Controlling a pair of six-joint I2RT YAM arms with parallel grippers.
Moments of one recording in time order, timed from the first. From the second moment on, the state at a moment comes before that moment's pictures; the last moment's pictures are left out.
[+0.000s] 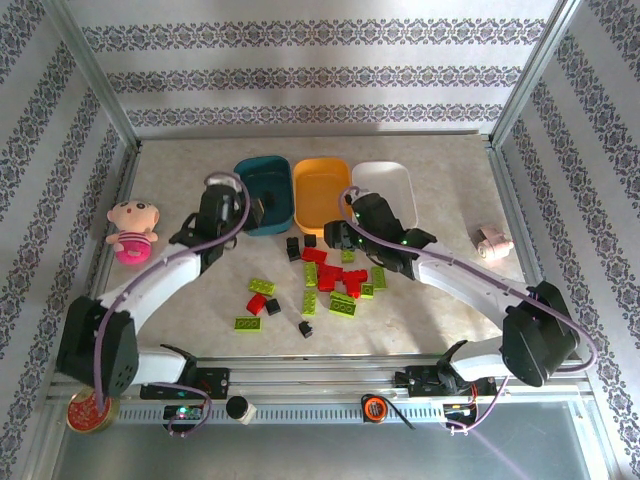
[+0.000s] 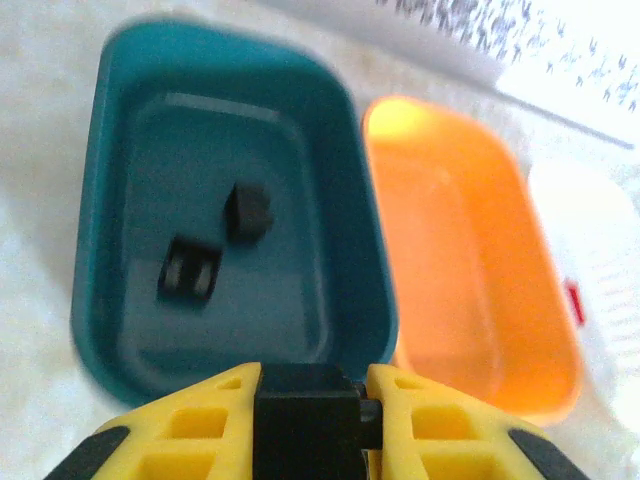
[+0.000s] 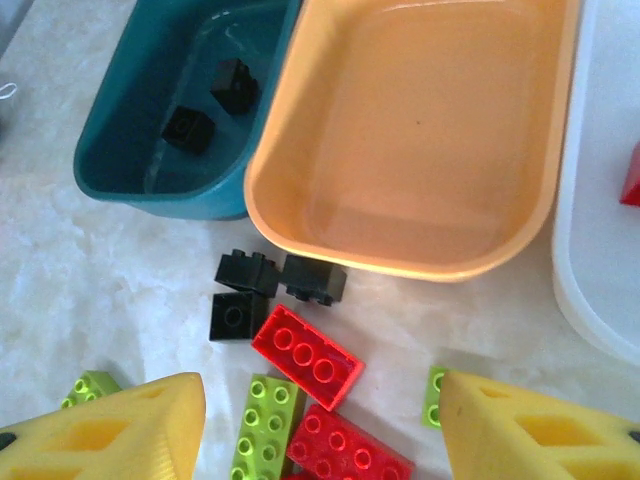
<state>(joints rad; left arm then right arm) -0.30 1.37 0.91 -0.09 -0.03 -0.55 0.66 1.36 0.93 -0.27 0.03 0.49</state>
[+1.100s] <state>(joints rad) -0.27 1.38 0.95 -0.03 0.16 -0.67 0.67 1.09 0.64 -0.49 -0.01 0.58</state>
